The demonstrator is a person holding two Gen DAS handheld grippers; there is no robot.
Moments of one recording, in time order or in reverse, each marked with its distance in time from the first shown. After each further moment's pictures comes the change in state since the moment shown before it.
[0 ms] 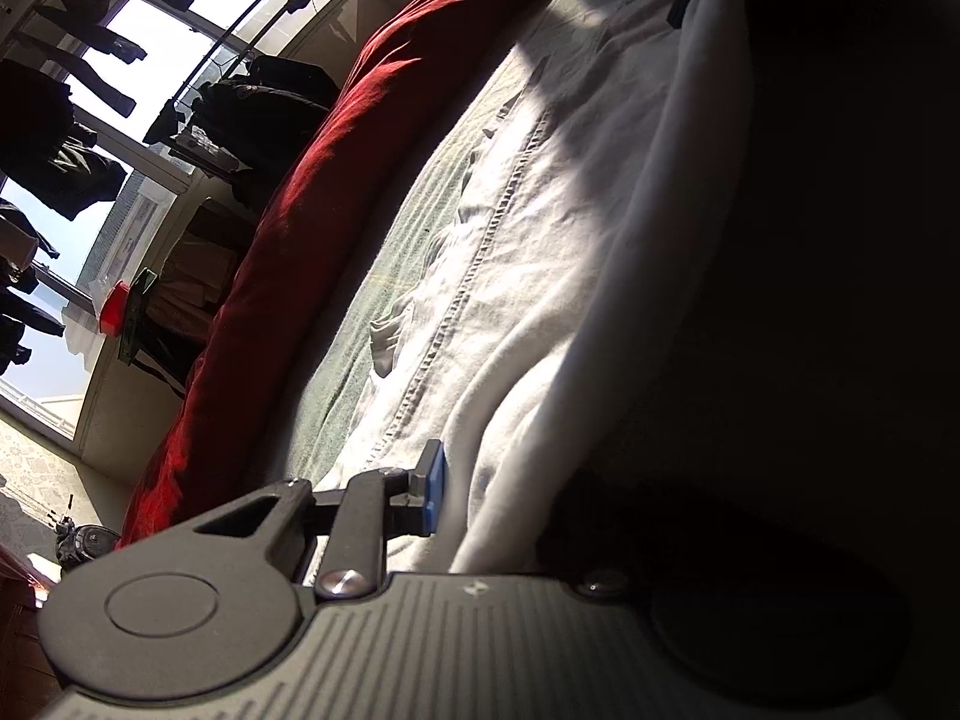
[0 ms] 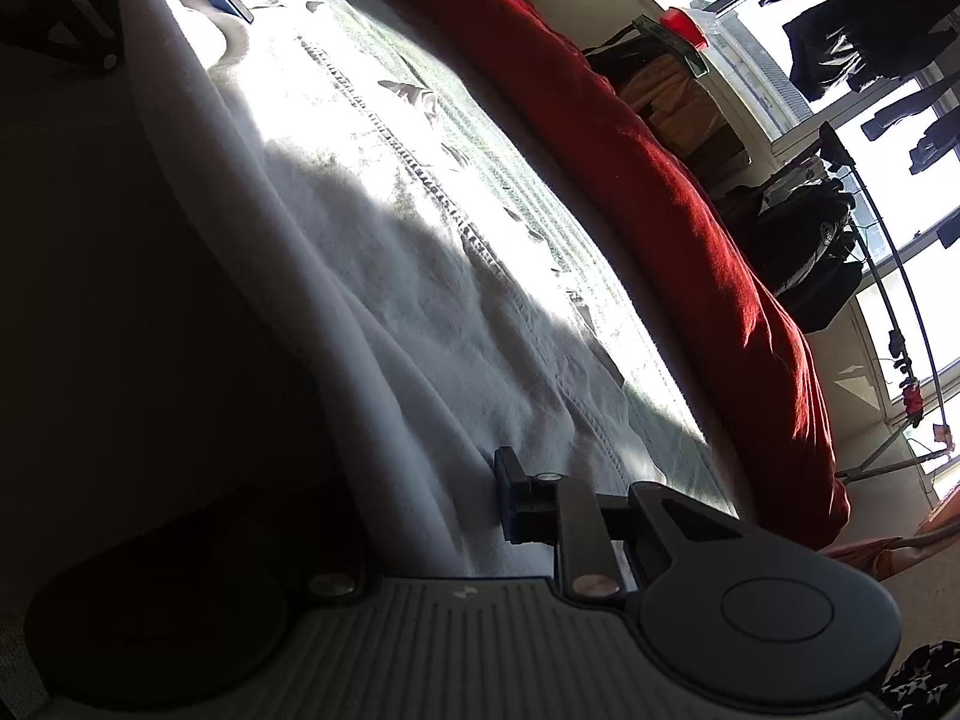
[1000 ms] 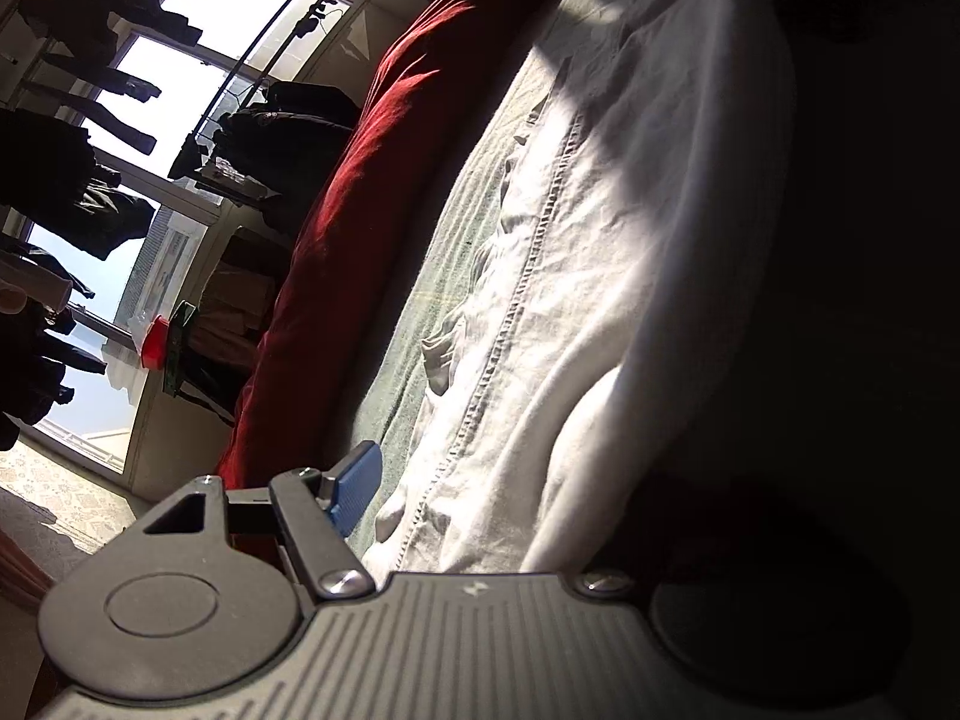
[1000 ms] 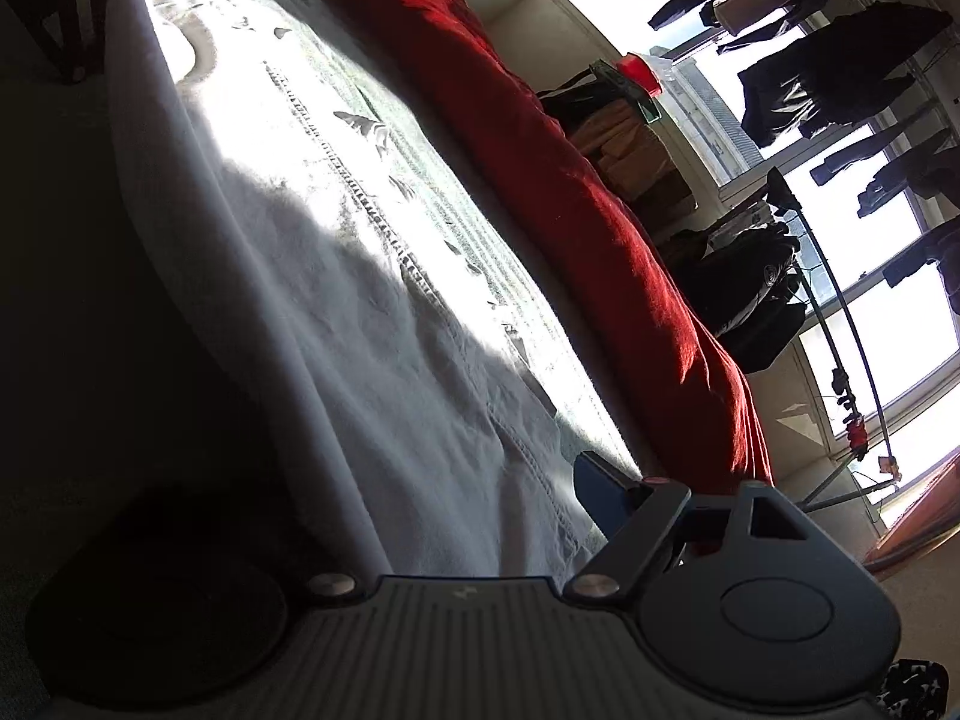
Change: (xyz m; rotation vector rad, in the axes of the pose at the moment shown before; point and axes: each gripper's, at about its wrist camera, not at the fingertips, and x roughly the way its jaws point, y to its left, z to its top) left arm 0.013 0.008 0.010 0.067 -0.012 0.086; right arm 0.000 -0.007 -0.004 -0.032 -0.080 -0.112
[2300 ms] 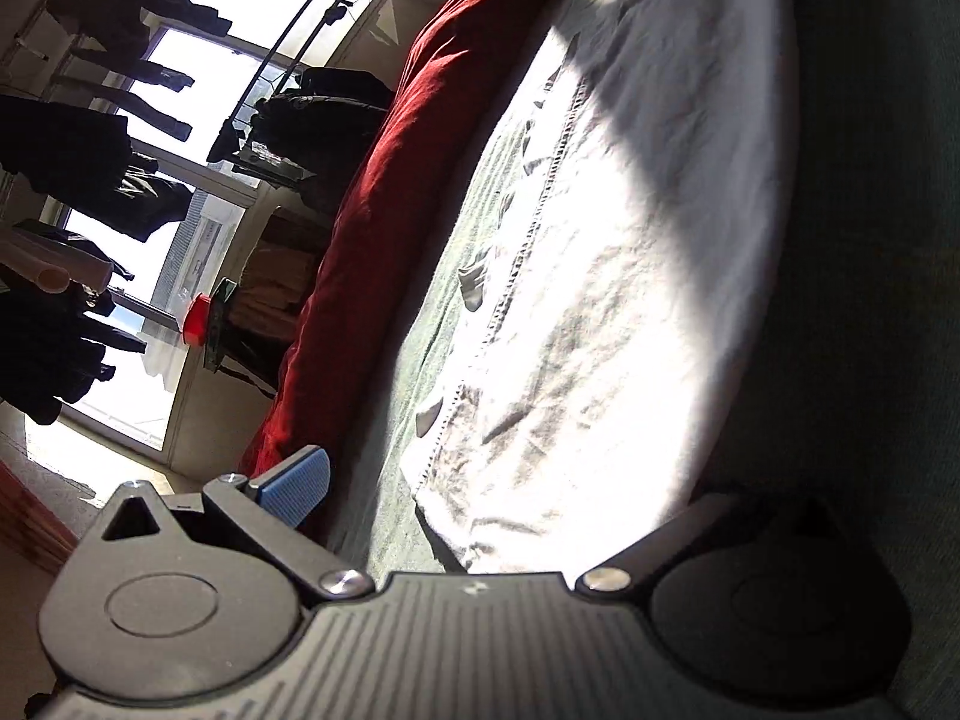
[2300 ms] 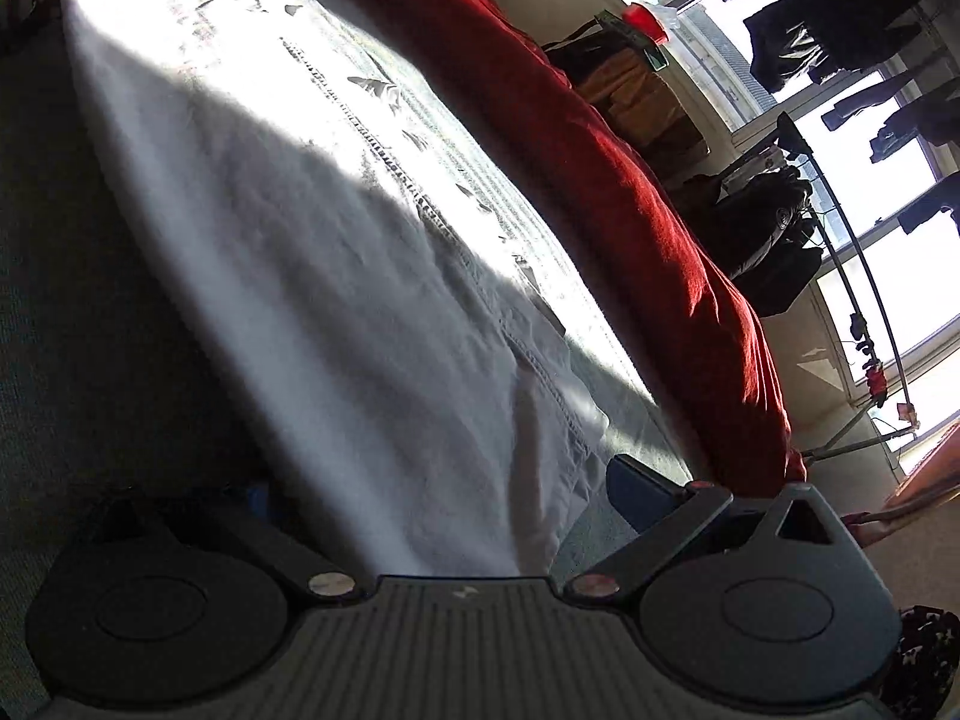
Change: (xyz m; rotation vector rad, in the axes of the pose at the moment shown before) left arm -0.045 -0.005 -0.033 0.010 0.037 0.094; right arm -0.039 -0.003 -0.021 0.062 0.088 0.026
